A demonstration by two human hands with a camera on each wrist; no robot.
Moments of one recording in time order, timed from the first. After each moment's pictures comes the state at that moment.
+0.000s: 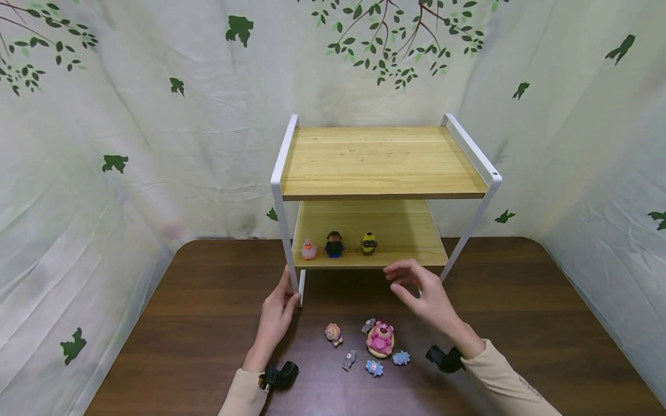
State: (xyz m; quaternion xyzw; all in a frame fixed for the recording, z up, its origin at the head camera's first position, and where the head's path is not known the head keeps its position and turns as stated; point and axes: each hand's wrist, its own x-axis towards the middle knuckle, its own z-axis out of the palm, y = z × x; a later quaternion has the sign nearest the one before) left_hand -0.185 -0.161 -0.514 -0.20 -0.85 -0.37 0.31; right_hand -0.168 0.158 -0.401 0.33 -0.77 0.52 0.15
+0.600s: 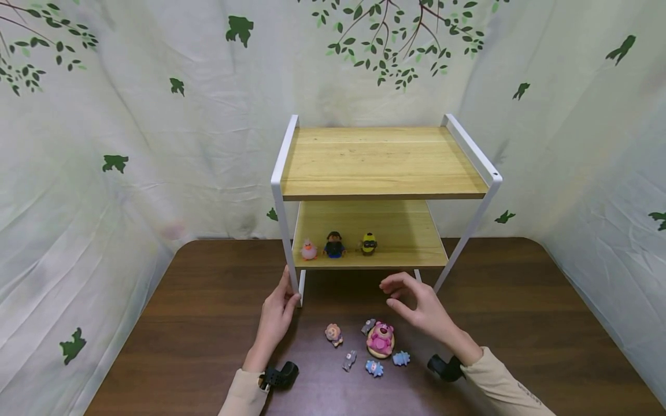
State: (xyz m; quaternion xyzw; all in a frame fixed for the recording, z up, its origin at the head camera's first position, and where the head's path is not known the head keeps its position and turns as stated) left_hand -0.185 -0.161 -0.514 -0.20 -0.85 -0.37 0.32; right_hand -0.172 0.162 -0.437 0.36 -0.77 0.51 0.11
